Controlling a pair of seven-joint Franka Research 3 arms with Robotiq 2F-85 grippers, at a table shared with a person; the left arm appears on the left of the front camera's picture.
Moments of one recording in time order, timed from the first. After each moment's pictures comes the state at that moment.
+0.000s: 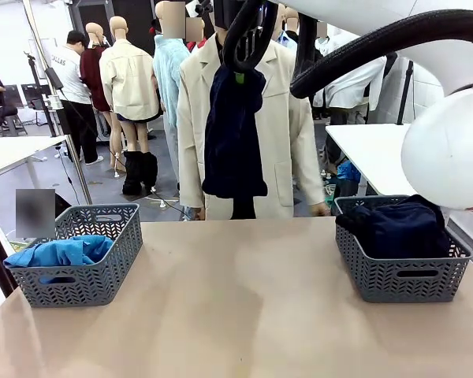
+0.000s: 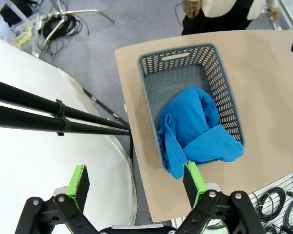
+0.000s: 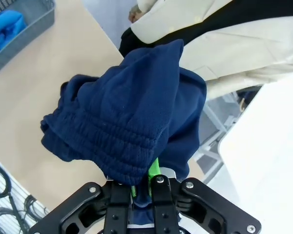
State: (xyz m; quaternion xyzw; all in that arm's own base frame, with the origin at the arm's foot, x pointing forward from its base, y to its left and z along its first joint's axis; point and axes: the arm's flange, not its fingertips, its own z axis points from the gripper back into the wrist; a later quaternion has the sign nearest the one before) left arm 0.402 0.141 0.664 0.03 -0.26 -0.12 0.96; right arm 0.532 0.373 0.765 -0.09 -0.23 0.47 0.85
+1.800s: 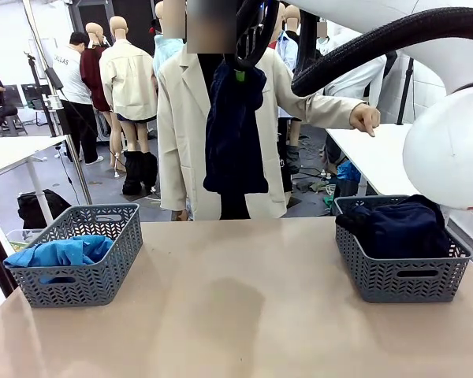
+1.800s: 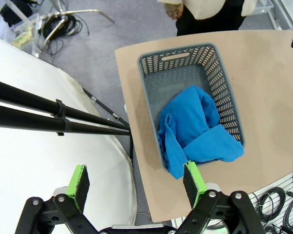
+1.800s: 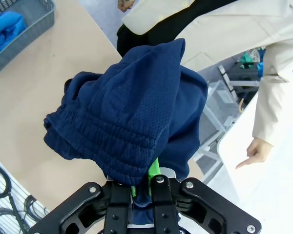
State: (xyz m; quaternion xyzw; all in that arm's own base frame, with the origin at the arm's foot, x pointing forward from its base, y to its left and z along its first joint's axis) left arm 0.402 0.141 0.664 0.03 -0.26 -0.12 0.96; right arm 0.530 0.372 0.767 -0.09 -0.23 0.46 0.85
